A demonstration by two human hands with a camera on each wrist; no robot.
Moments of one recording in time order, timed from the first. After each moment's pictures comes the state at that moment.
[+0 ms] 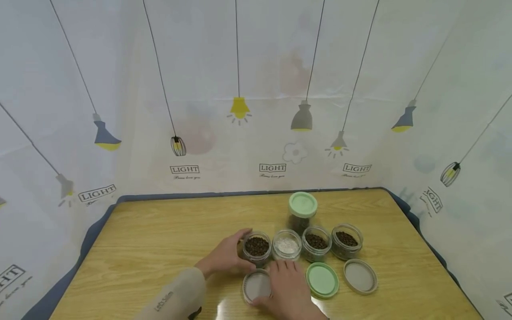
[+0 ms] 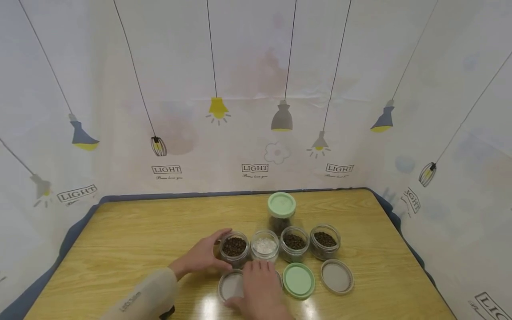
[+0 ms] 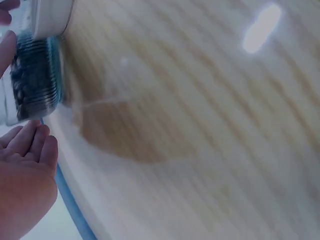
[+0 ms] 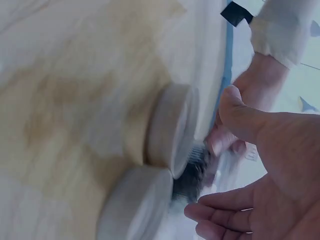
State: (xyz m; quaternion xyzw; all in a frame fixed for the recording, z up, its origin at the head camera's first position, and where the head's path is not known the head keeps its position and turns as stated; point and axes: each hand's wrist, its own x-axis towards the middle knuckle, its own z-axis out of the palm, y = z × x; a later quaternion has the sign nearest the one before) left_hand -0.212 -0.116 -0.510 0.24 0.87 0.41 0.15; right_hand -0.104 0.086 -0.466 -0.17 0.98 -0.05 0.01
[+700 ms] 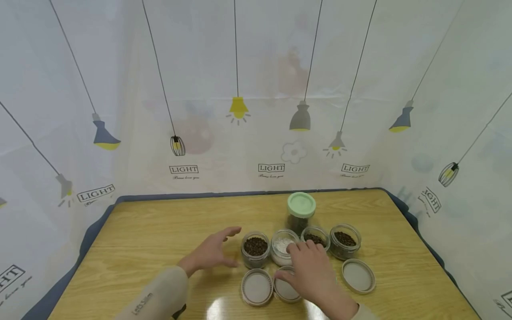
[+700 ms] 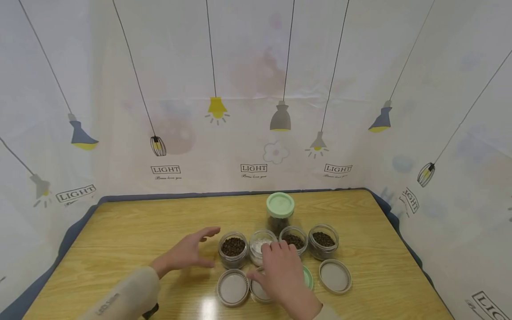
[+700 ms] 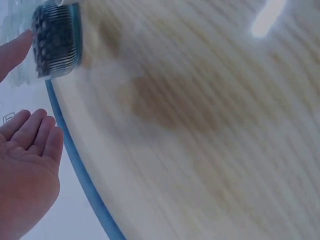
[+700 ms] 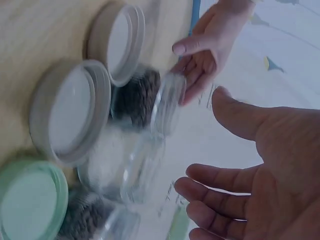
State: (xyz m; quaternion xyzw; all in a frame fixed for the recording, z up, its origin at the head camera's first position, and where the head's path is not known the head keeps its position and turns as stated) left_hand -0.207 -0.147 -0.481 0.24 0.87 0.40 0.15; right_hand -0.115 0.130 -0.420 -0.16 0.98 -0.07 -0.08
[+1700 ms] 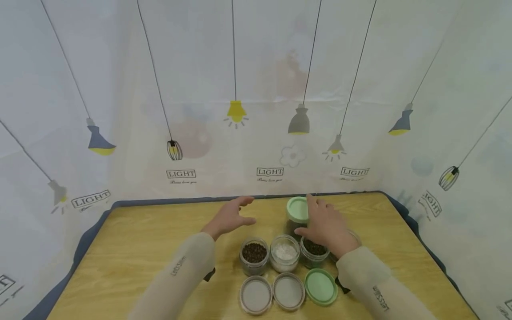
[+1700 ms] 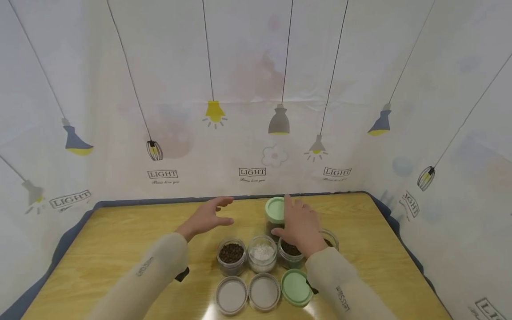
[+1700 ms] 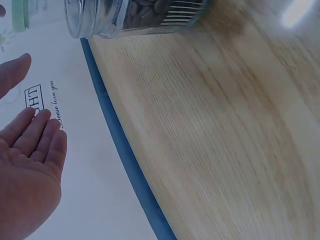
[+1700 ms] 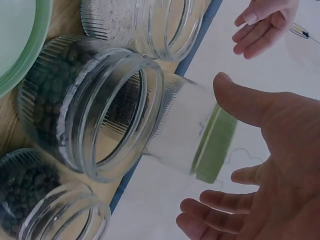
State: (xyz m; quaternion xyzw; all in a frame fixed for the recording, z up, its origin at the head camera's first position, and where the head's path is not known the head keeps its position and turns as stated) left_hand -0.283 -0.093 -0.440 0.18 0.89 0.41 0.11; right_hand -0.220 0.180 -0.396 -0.06 1.00 -0.06 0.03
